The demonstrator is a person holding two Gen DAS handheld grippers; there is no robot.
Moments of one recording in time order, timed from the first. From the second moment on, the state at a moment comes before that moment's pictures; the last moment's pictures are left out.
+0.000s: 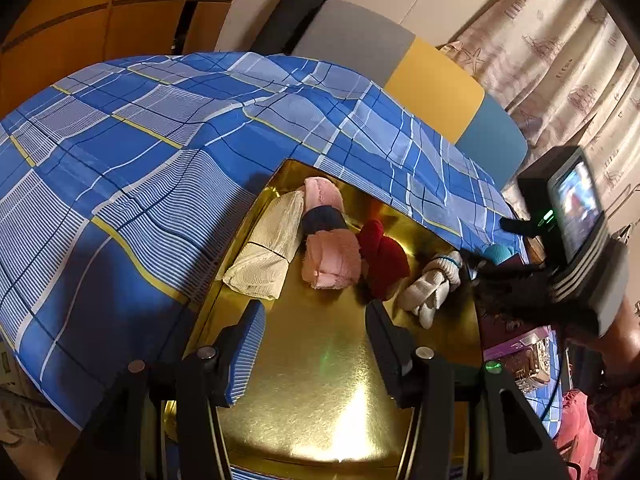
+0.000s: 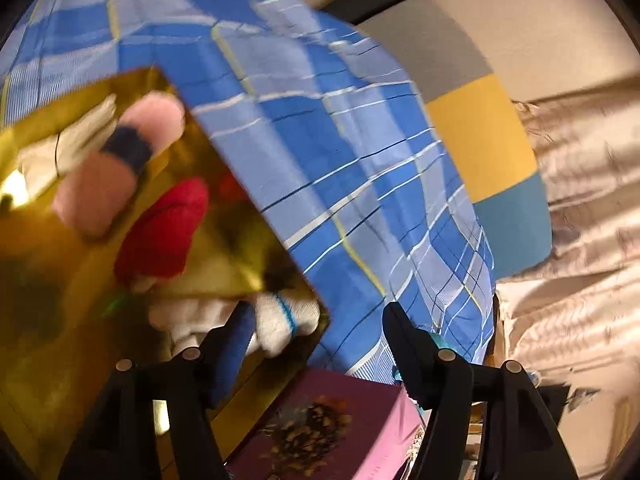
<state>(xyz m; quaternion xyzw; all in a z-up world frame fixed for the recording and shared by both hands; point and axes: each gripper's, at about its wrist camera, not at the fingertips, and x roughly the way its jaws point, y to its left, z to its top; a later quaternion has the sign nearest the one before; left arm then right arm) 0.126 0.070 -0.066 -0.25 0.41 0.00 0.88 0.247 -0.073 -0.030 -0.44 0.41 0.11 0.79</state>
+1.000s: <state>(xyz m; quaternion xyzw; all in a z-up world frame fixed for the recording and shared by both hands) 0.112 -0.015 -0.064 -0.16 0.41 -0.13 0.89 0.113 -0.269 0.034 0.00 0.40 0.08 0.91</state>
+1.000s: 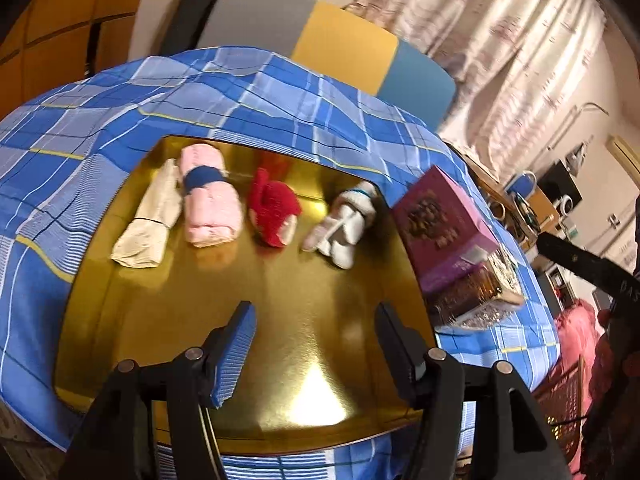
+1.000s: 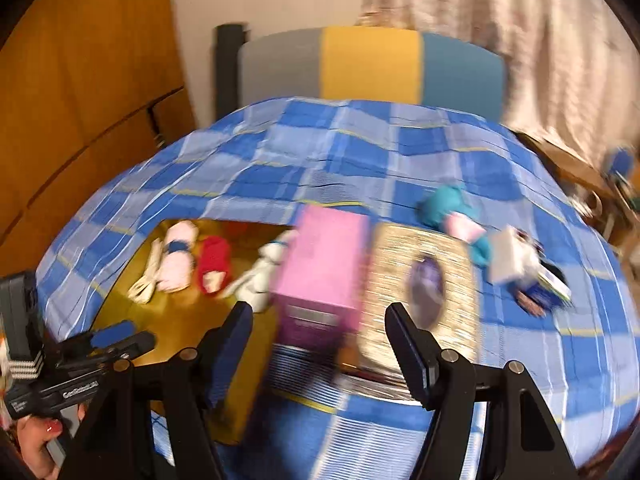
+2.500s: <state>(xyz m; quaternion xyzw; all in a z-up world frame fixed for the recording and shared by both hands) 0.075 -0.103 -0.052 -0.08 0.41 -0.21 0.89 0.211 -0.562 -0.040 0.18 0.43 -0.18 0.87</state>
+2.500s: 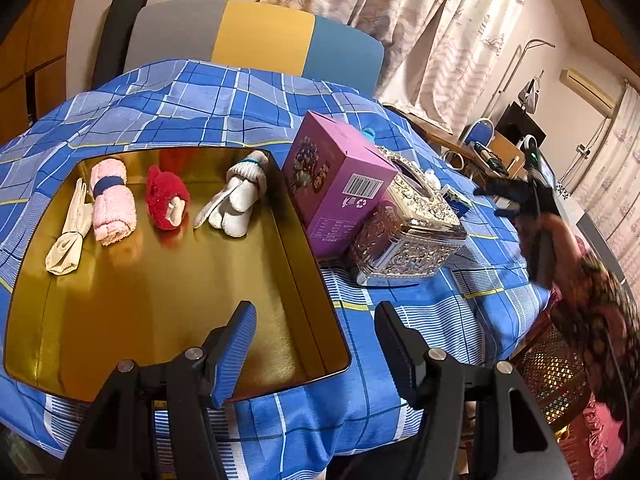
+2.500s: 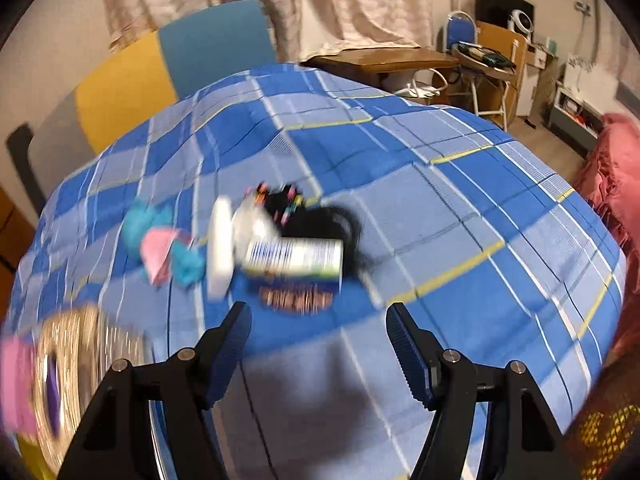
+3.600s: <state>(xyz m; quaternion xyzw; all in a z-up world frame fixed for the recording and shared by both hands) 0.079 -0.115 -0.044 -0.09 0.41 -0.21 0.89 0.215 -0.543 -0.114 0.23 0.52 -0.06 0.82</state>
